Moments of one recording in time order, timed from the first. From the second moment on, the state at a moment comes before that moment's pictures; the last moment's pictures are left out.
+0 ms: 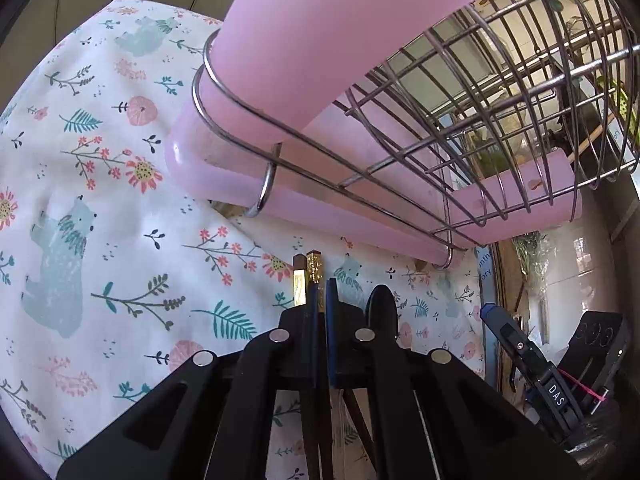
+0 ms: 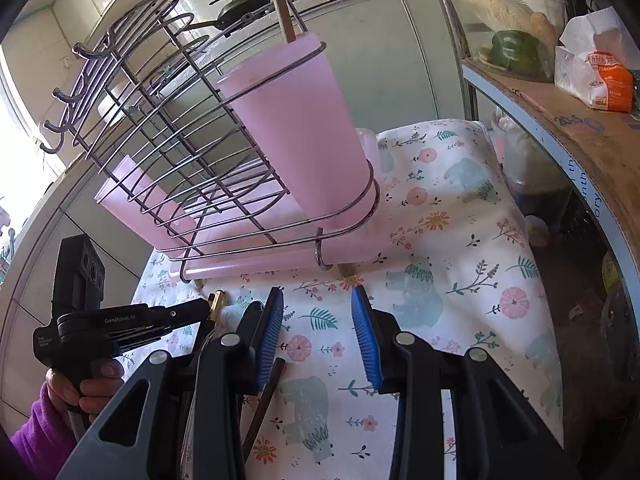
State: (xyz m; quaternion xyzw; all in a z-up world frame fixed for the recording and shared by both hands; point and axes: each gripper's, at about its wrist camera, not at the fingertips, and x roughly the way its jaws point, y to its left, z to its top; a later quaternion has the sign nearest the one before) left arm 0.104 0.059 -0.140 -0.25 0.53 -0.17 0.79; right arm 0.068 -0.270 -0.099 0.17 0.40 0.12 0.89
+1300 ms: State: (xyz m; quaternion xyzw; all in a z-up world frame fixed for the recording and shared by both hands) left arm 0.116 0.057 -0.129 -0.21 0.56 -0.13 0.79; right arm 0.115 -0.203 -0.151 0.18 0.54 0.21 0.79
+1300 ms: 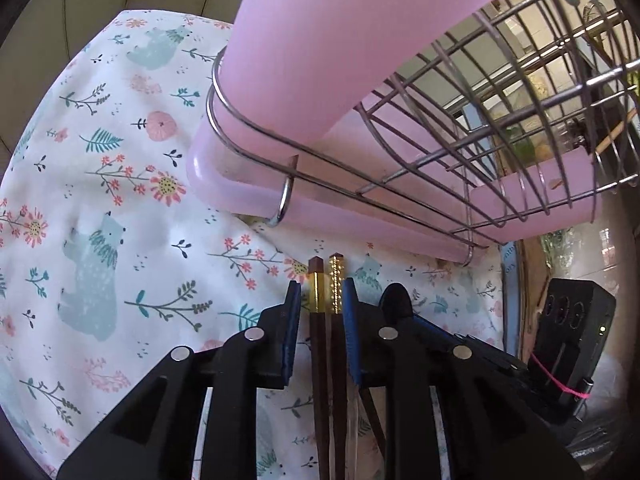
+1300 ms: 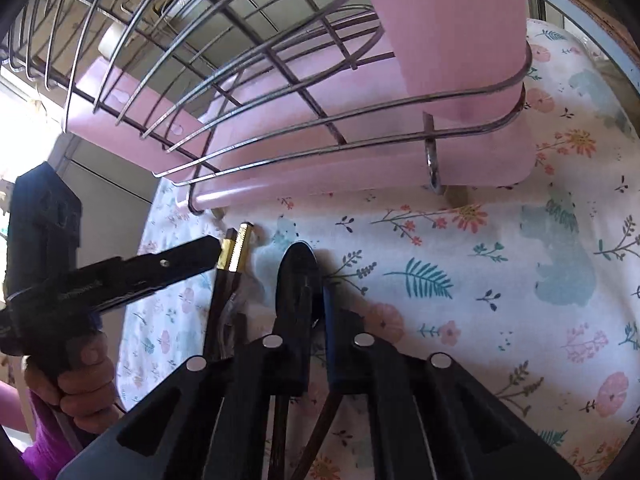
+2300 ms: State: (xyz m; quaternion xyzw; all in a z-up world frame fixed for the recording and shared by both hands) left arm 0.154 -0.055 -0.136 -0.02 0.61 -0.05 0.79; right arm 0.110 -0.254 -0.145 0.21 0.52 0.19 0.81
